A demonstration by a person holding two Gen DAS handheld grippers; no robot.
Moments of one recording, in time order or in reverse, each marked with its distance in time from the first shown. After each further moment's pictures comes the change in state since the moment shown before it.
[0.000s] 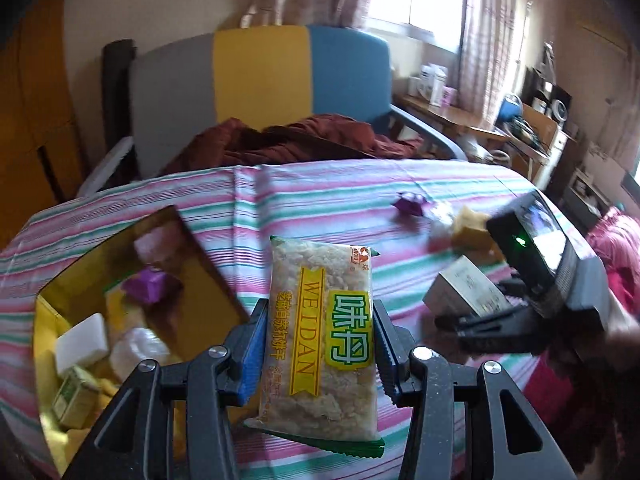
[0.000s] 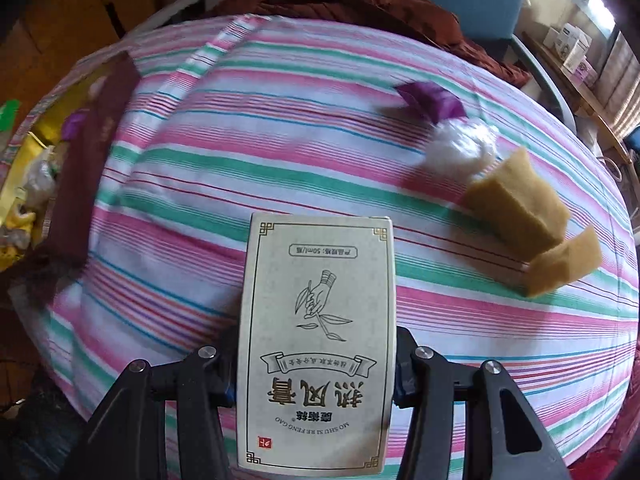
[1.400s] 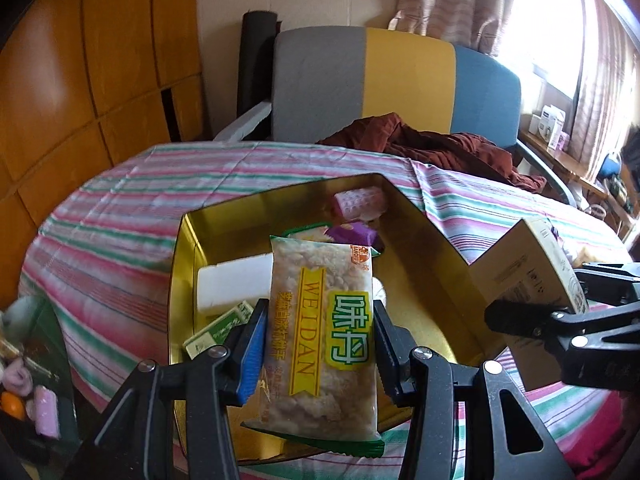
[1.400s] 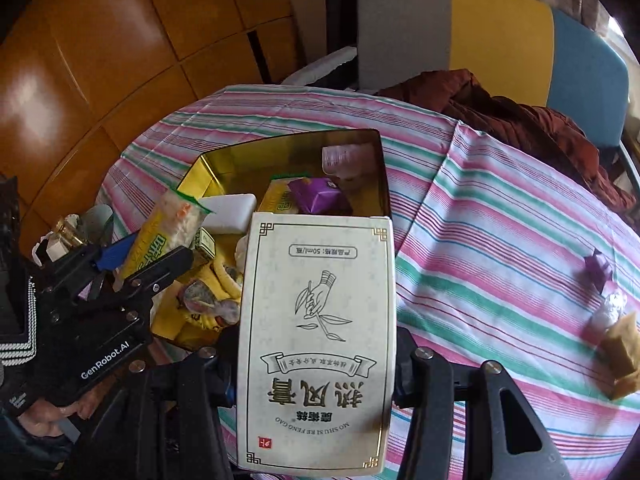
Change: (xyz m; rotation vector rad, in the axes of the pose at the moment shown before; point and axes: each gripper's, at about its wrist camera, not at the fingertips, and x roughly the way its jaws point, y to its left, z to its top) left arm -0.043 0.148 -0.059 -0.261 -0.009 0.304; right arm -0.062 0.182 0.057 -0.231 -0.208 0.309
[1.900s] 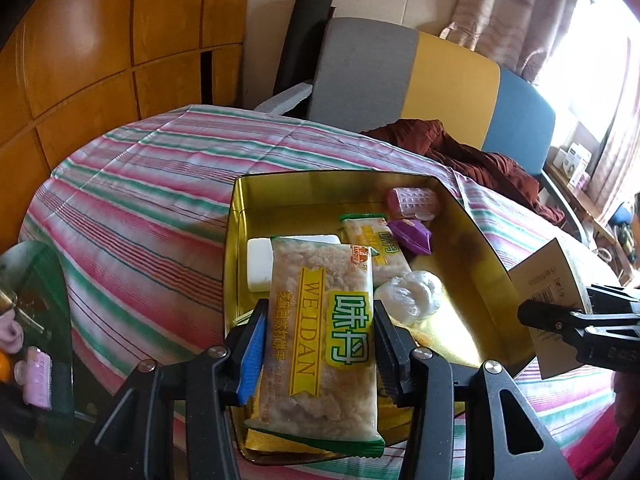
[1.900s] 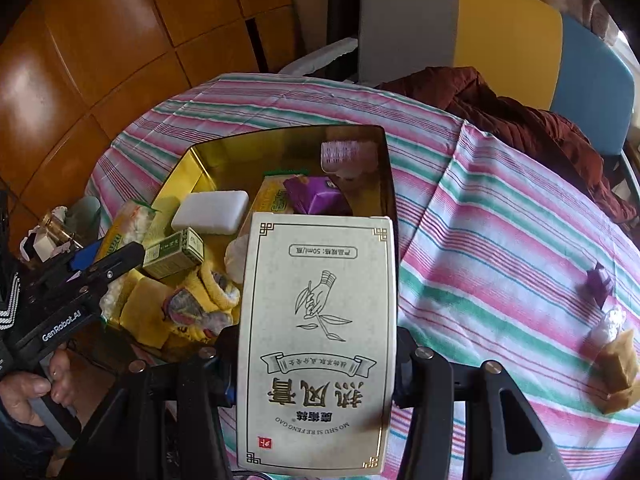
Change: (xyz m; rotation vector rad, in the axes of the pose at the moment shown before) left arm 0.005 0.060 -0.009 -0.165 0.038 0.005; right arm 0.022 0.004 0.015 -0.025 0.038 -0.032
